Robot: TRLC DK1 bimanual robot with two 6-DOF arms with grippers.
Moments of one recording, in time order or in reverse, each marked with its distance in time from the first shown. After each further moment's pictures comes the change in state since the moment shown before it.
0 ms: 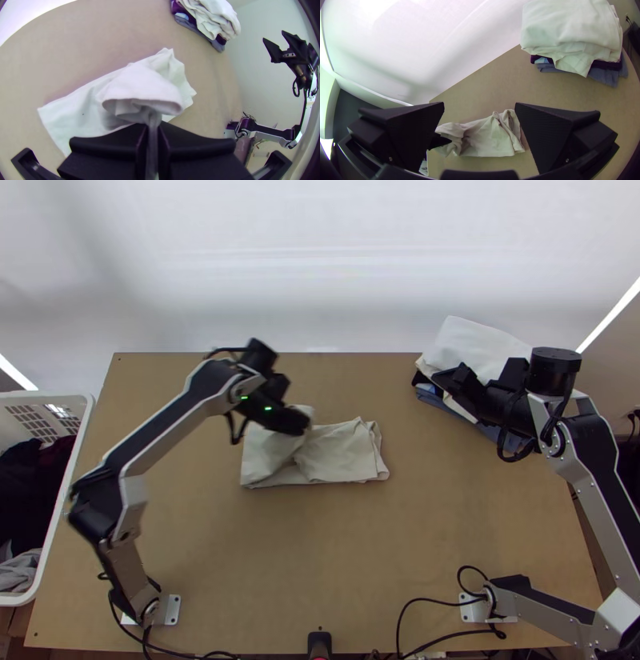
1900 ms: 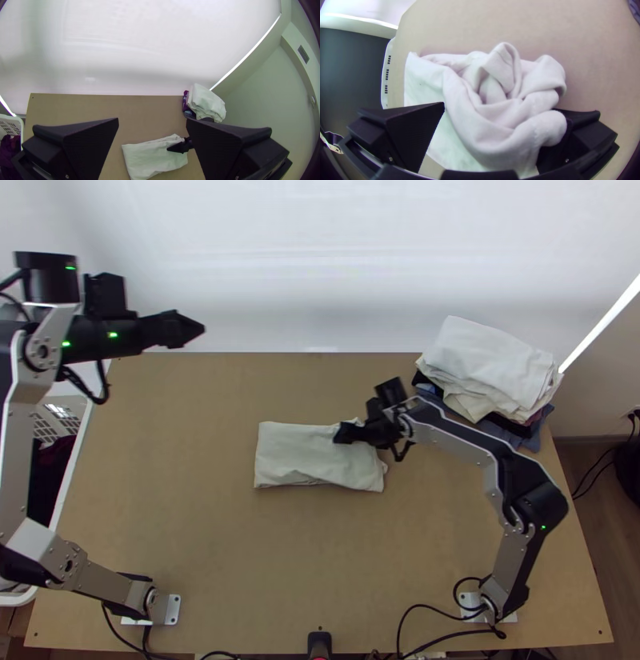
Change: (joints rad) left arm 0.465 -0.320 0.370 -0.185 -0.005 -0.013; right arm 0.354 0.718 0.029 0.243 -0.087 -0.226
